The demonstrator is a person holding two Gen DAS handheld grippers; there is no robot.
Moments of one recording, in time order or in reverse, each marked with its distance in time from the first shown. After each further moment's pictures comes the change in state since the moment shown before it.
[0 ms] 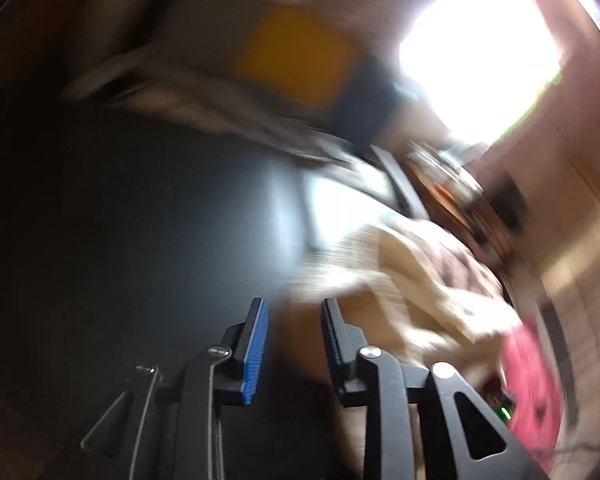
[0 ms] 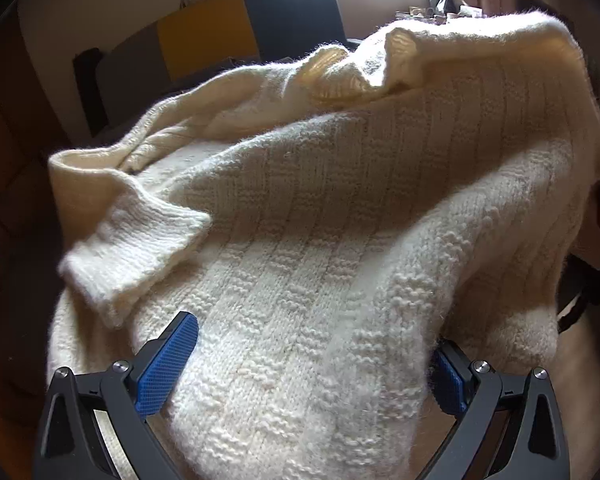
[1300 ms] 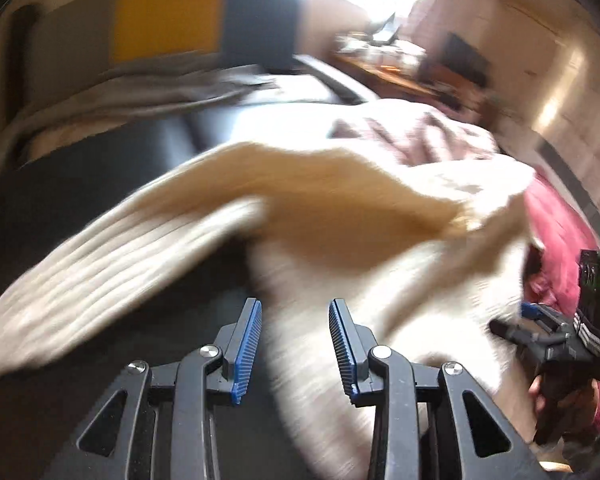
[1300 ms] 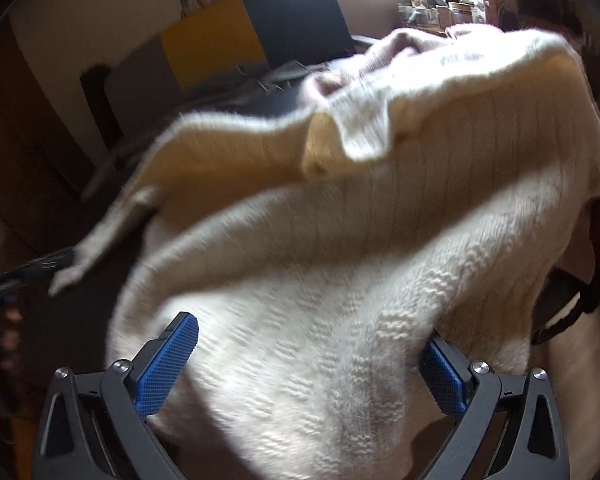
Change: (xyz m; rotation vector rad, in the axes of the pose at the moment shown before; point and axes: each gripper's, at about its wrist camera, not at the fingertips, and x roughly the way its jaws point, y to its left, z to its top) left arm 0.123 -0.081 -0.011 0.401 0.246 0.032; right arm -0.054 -0.009 0.017 0.054 0.022 0.115
